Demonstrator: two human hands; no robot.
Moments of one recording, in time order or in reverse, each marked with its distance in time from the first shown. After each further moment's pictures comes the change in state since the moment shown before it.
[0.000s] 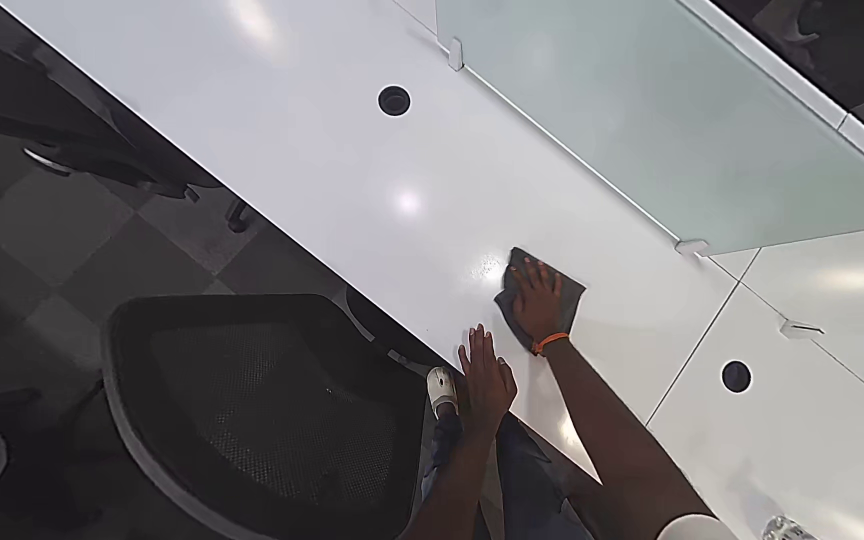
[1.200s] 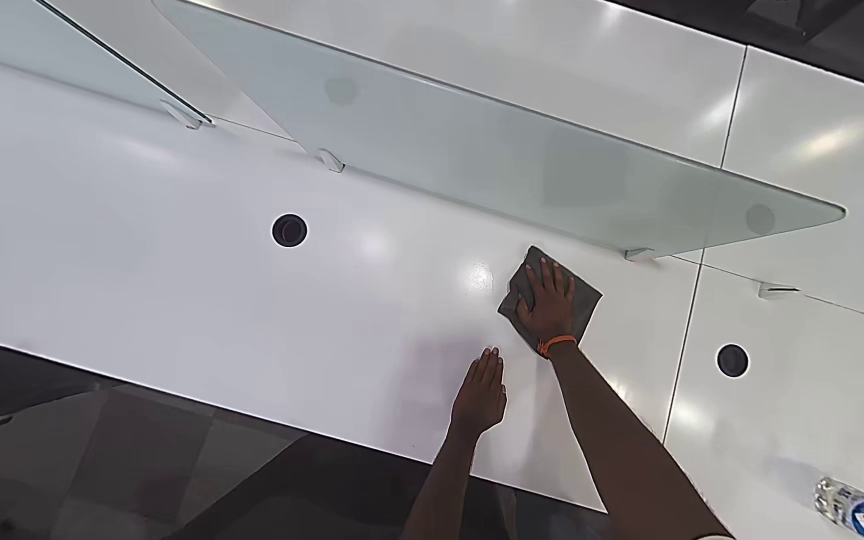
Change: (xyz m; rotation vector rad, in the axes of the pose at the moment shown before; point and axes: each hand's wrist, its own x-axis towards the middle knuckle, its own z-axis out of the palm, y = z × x) left_hand 0.151 -0.019 0.055 0.322 -0.519 0.769; right_hand 0.092 0.117 -0.029 0.021 0.071 0.485
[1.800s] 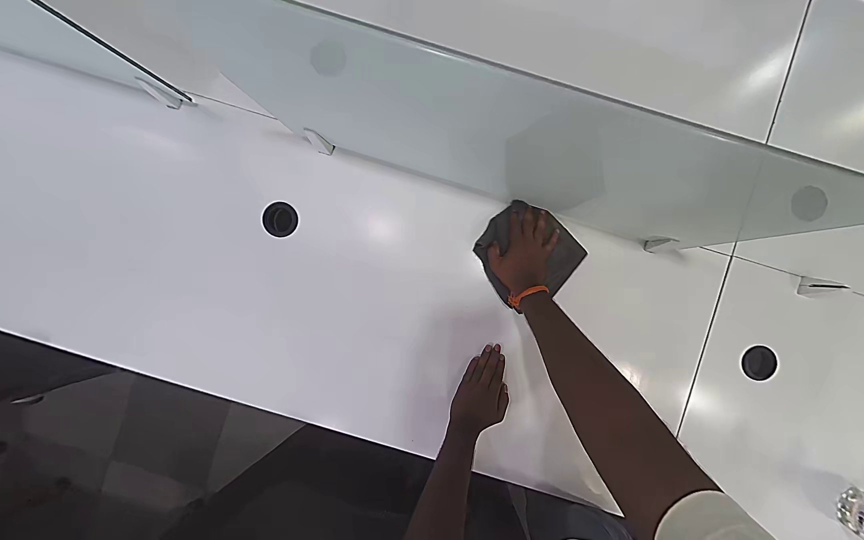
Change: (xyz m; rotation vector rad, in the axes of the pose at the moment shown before) left_hand -0.001 -0.001 0.000 -0.032 -0.002 -0.012; right_hand 0.090 -0.066 0.005 0.100 0.009 0.096
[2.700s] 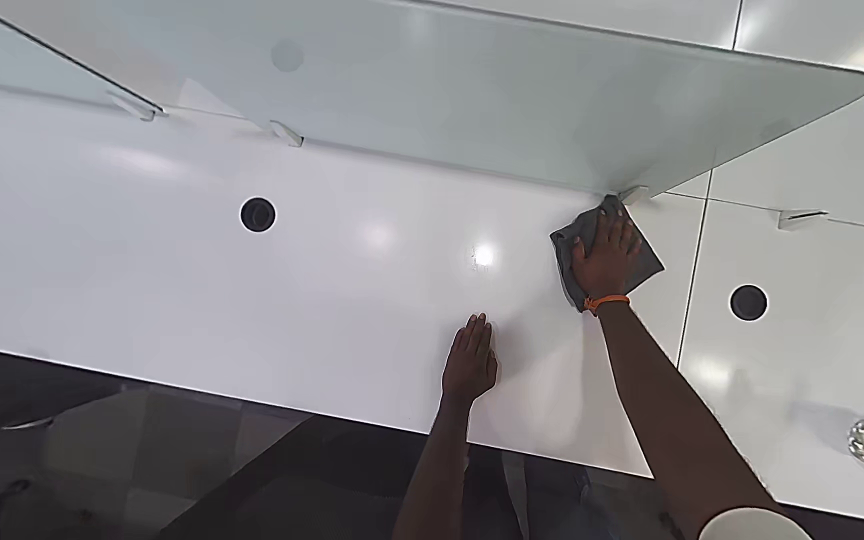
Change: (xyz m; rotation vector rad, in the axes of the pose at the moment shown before) left_hand 0.001 -0.002 0.000 -0.058 0.063 0.004; right_hand -0.086 0.191 -0.043 -0.070 0.119 0.256
